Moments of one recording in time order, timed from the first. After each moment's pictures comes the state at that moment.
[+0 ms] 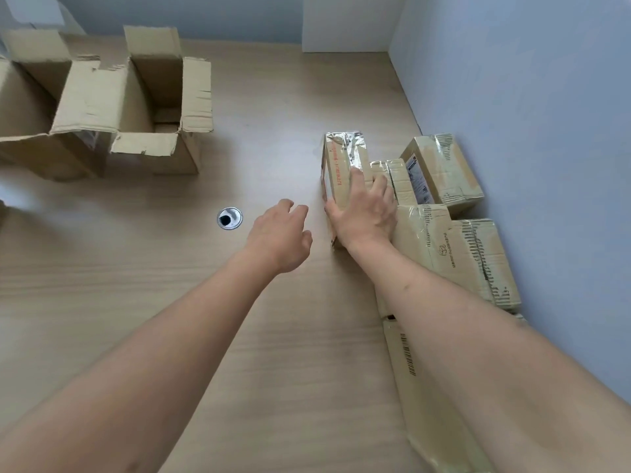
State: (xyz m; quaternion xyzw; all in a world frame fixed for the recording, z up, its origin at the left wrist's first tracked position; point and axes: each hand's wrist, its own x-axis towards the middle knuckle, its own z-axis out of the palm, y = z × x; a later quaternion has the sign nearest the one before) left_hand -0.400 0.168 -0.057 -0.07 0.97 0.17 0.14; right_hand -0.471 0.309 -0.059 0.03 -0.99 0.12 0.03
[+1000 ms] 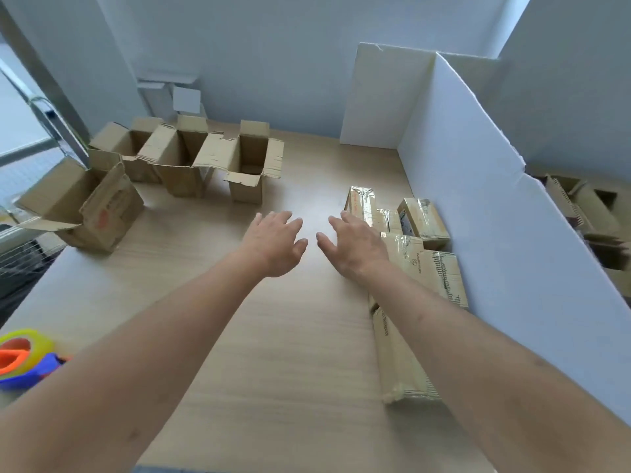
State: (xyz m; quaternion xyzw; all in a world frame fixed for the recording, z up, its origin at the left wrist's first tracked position) left_hand -0.225 0.168 0.119 -0.09 0.99 0.09 0.07; right_hand -0.299 0.334 0.115 0.27 -0.96 0.12 -0.04
